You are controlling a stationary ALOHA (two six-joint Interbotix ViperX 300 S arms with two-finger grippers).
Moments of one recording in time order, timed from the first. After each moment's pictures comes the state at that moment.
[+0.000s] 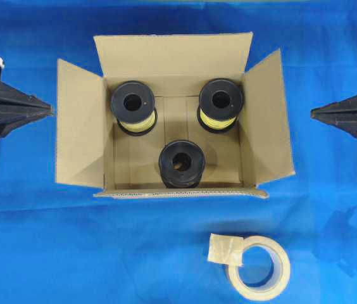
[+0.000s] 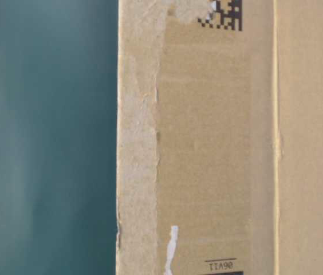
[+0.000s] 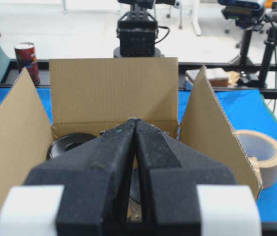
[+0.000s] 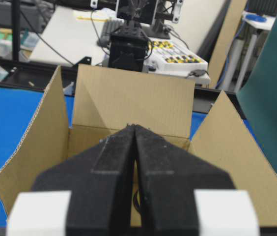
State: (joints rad) left arm 0.00 -0.96 1.17 0.00 -0.30 0.00; right arm 0.00 -0.96 1.17 0.00 -0.30 0.00
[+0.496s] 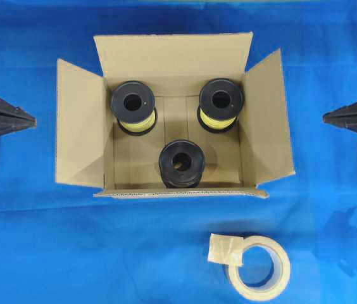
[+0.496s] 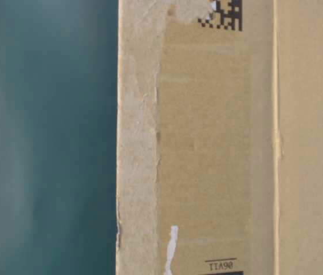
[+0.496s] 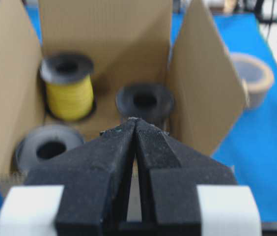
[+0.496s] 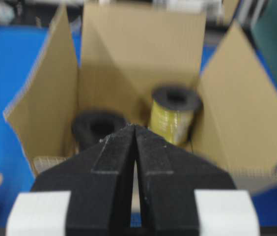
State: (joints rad) left arm -0.01 -1.15 1.17 -0.03 0.14 -0.02; right arm -0.02 -1.10 1.14 0.03 0.11 0.02
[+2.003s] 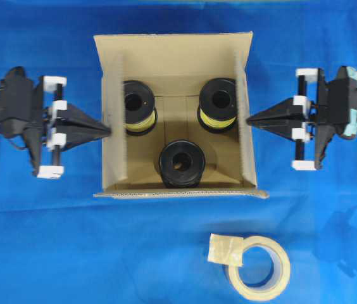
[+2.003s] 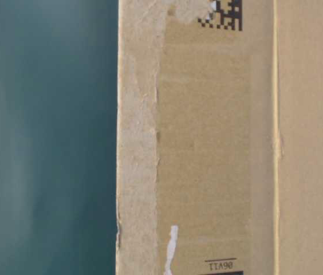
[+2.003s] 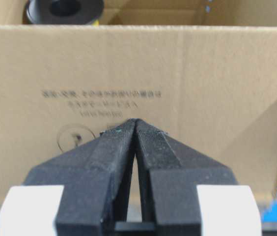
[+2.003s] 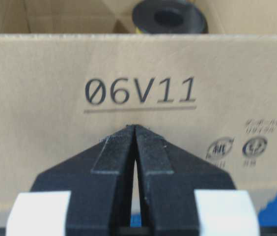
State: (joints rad) left arm 0.02 -0.42 1.13 -0.04 -0.41 0.01; right arm -0.07 -0.42 1.11 0.06 -0.39 0.03
